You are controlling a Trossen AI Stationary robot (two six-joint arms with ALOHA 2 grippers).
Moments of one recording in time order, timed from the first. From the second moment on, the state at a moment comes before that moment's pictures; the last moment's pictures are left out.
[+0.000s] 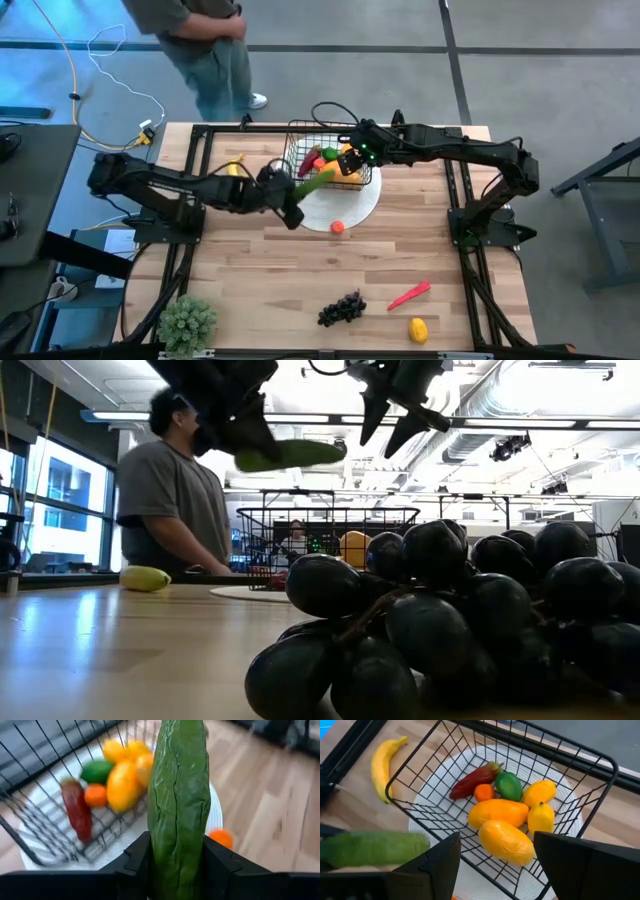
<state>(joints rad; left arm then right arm) 0.05 1.36 0.93 -0.33 -0.47 -0.51 -0.22 1.58 1.54 -0.91 0.30 0.75</state>
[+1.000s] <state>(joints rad) 0.46 1.49 0.94 -0.07 -0.43 -0.51 -0.44 1.58 1.54 -0.89 0.17 0.48</state>
